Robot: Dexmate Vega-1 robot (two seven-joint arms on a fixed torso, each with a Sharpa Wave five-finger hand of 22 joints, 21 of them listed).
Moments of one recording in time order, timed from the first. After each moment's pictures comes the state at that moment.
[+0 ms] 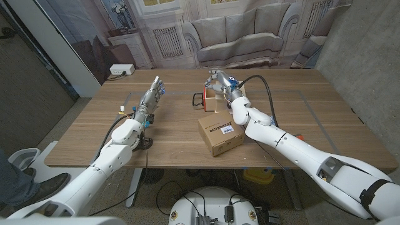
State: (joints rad) left arm 0.95 0.57 0.31 -1.39 -0.70 -0.34 -0.07; left_hand 0.56 0.03 -0.04 0.07 0.28 -0.03 0.03 0.20 0.19 -0.04 -0.01 0.20 0.19 -0.09 0.00 0.19 0.18 -0.15 -0.03 0.21 0.18; right arm -0.57 -0.41 -0.84 -1.49 -0.49 -0.28 -0.36; right_hand 1.12 0.14 -0.07 -0.05 0.29 1.08 -0.20 0.34 0.39 0.44 -0.18 0.21 0.19 0.27 -0.04 0.18 0.19 0.33 -0.04 0.22 0.20
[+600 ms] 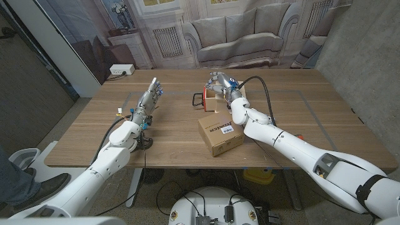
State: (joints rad) left arm 0.98 0.58 0.30 -1.41 -0.70 -0.35 -0.06; left_hand 0.56 0.03 -0.04 0.07 0.28 -0.03 0.03 0.20 0.19 -0.04 -0.01 0.20 0.19 -0.09 0.00 0.19 0.18 -0.15 -0.03 0.21 0.18; right arm -0.54 -0.39 -0.86 -1.42 -0.45 -0.27 -0.38; right_hand 1.12 0.14 -0.08 -0.05 0.30 1.09 -0.20 0.33 0.39 0.44 -0.16 0.21 0.19 0.27 -0.04 0.19 0.19 0.33 -0.04 0.22 0.20
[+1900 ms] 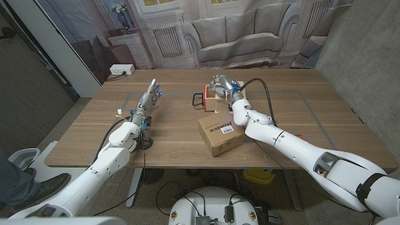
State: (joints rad) left arm 0.97 0.57 0.30 -1.37 -0.72 -0.34 -0.08; left_hand 0.56 0.03 -0.05 0.07 0.28 -0.04 0.03 0.20 0.19 -0.05 -0.01 0.20 0.19 -0.10 0.00 0.19 0.18 -0.15 -0.02 0.20 0.18; right arm -0.53 -0.40 -0.88 -1.38 -0.40 -0.26 -0.39; right_hand 1.14 0.15 -0.09 -0.05 0.32 0.97 -0.21 0.25 0.36 0.41 -0.12 0.22 0.19 0.27 -0.04 0.19 0.19 0.32 -0.04 0.22 0.20
